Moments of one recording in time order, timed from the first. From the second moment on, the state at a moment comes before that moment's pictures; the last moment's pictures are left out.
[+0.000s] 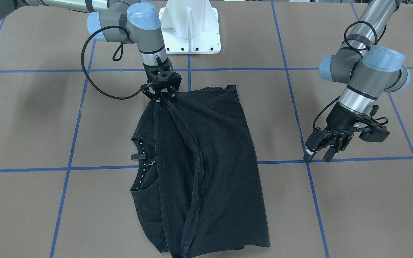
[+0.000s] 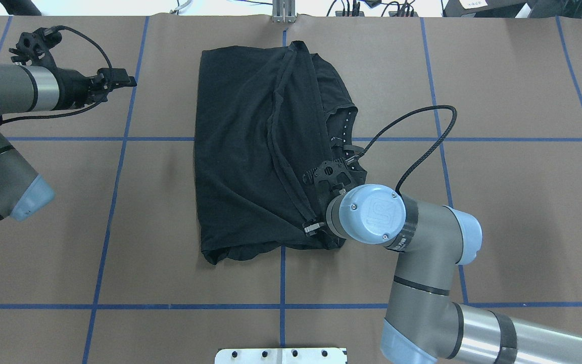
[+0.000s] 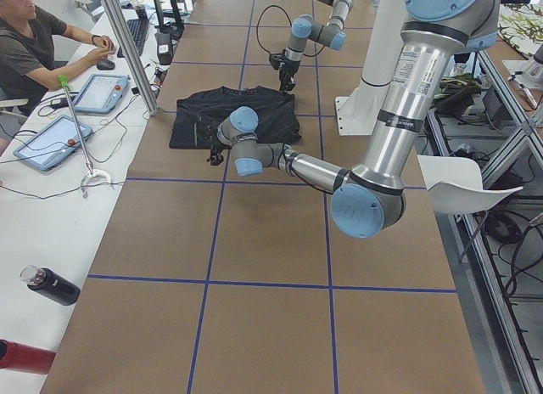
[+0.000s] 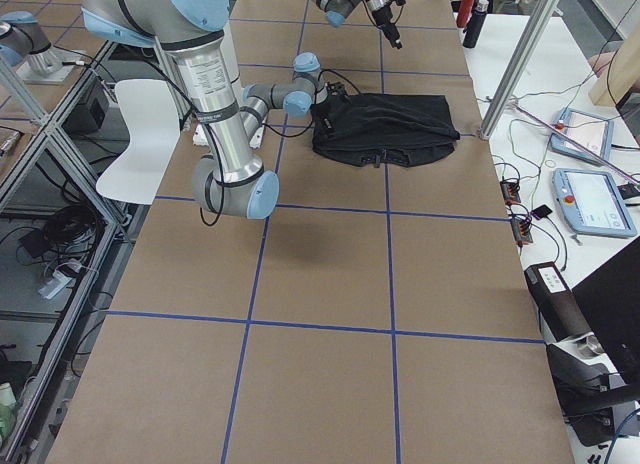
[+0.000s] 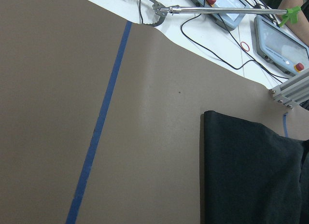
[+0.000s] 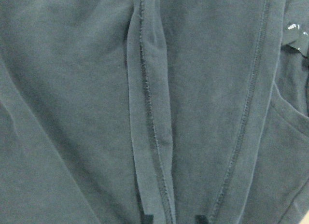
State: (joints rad) left arm -0.90 -1.88 -1.50 -2.57 -1.83 -1.40; right arm 0.35 -1.02 1.76 -1.42 1.58 0.92
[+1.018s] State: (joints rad) left arm -0.90 -1.88 -1.50 -2.57 -1.83 -1.40; right arm 0.32 -1.02 1.74 -1.43 1.54 0.92
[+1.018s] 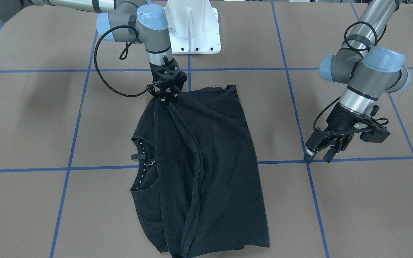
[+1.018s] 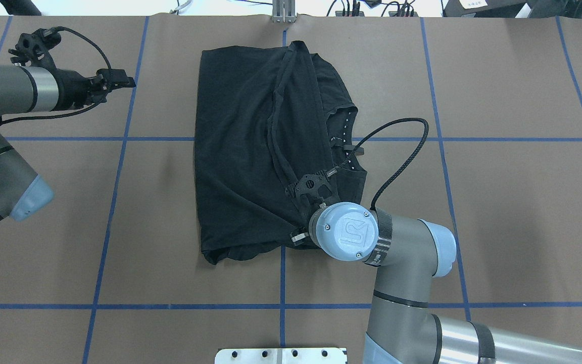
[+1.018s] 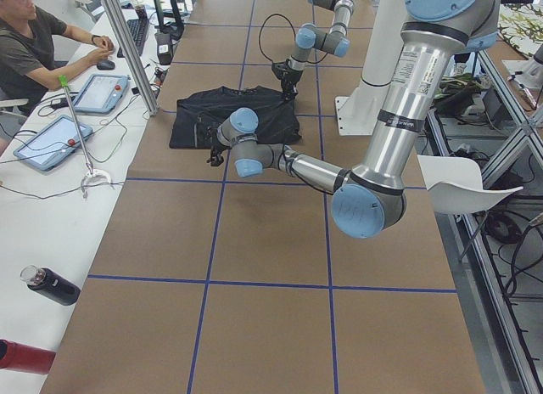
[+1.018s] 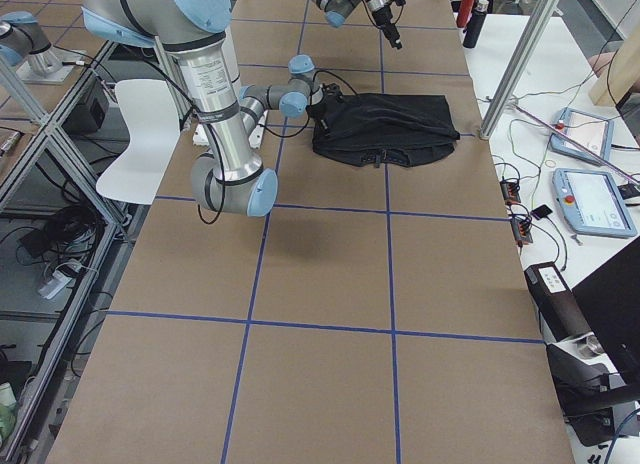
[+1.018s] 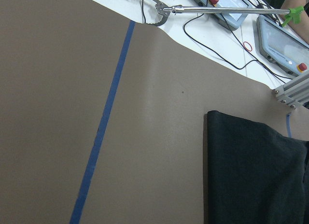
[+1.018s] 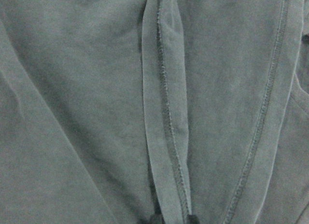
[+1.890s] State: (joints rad) left arm -0.90 -1.88 -1.50 -2.57 -1.83 -1.40; right arm 0.33 -1.08 1.82 -1.42 1.54 0.89
